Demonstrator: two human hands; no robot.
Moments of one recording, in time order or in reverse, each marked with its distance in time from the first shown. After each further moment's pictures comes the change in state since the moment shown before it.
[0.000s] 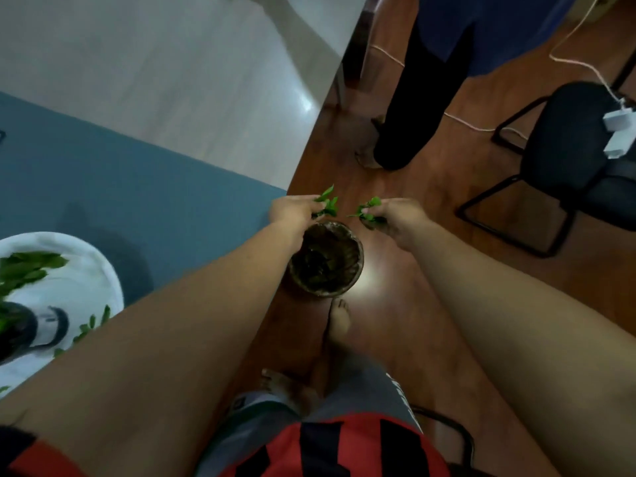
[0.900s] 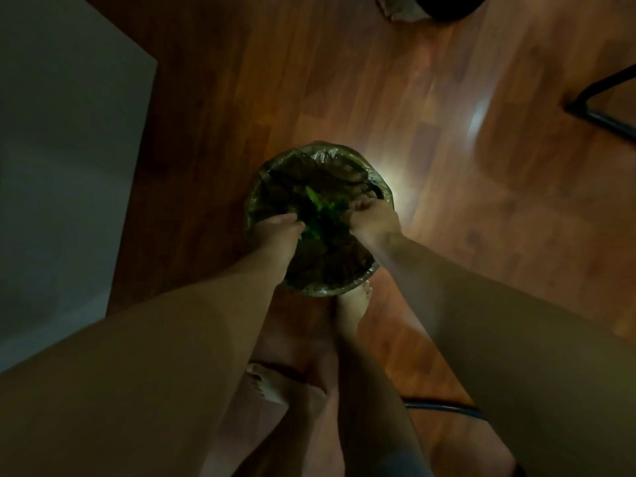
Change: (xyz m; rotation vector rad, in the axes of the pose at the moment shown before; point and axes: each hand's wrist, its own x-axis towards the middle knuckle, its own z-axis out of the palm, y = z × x) left_hand 0.329 -0.273 0.007 0.442 0.247 -0.336; right_hand 0.346 0.270 0.008 -0.561 0.010 0.137
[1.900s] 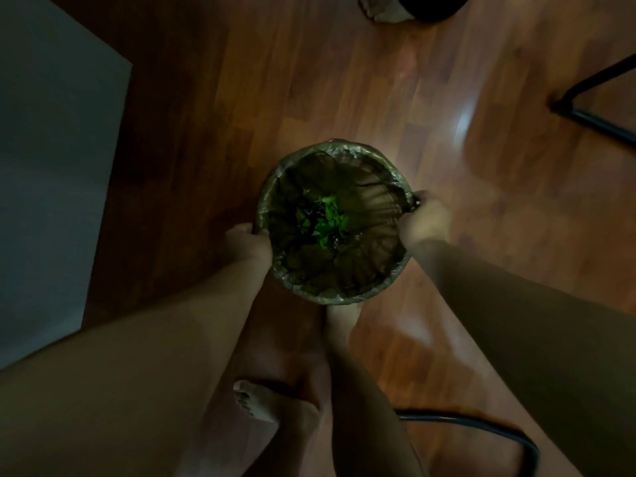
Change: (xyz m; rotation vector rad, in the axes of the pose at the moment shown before) left_hand 0.040 -0.015 -0.002 0.272 0.220 0.118; right_hand 0.031 0.040 -0.064 -0.233 0.392 -0.085
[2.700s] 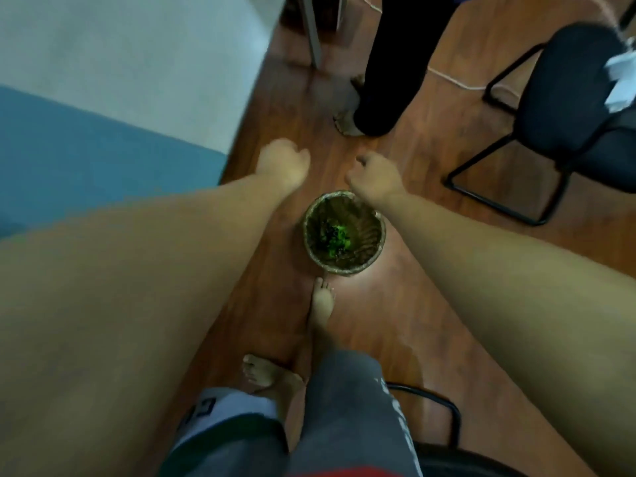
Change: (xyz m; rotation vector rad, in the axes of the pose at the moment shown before) left_hand -0.335 0.153 -0.236 0.255 -0.020 0.708; right_hand -0.260 -0.179 -0.266 -0.181 -0.096 -0.409
